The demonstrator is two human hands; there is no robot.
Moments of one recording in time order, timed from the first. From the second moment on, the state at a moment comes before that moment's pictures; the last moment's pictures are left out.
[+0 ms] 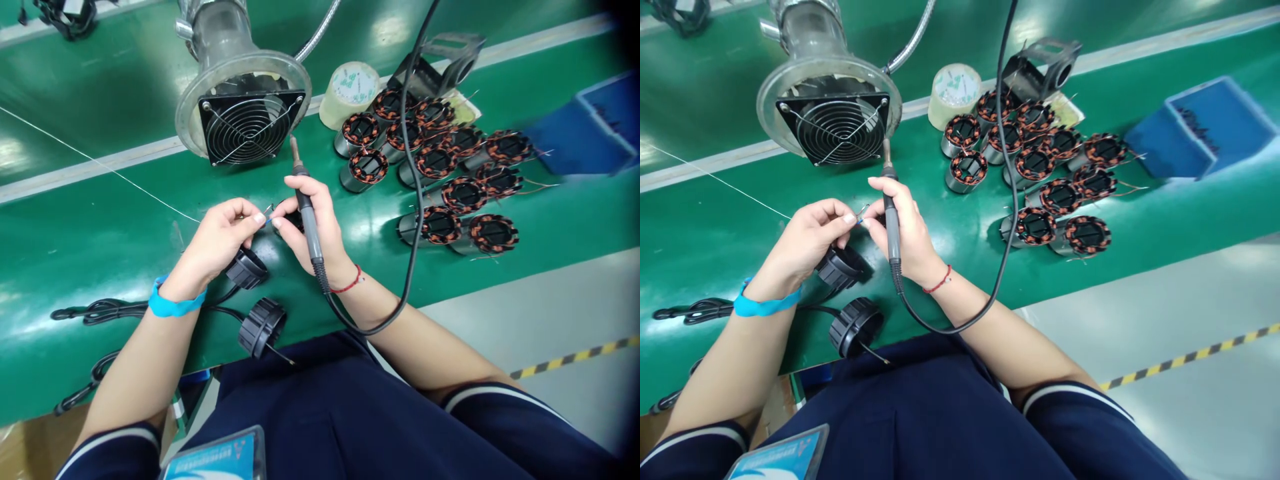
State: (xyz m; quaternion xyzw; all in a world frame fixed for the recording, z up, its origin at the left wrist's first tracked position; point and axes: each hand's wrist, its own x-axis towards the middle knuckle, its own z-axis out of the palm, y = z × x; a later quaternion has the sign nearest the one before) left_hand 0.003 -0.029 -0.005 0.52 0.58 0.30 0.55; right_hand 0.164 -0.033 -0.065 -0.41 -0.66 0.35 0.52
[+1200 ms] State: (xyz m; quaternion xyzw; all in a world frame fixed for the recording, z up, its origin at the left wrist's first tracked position) left_hand 0.007 -0.030 -0.006 0.57 0.63 0.25 0.46; right_hand 0.173 -0.030 -0.059 -0.44 -0.74 0.21 0.47
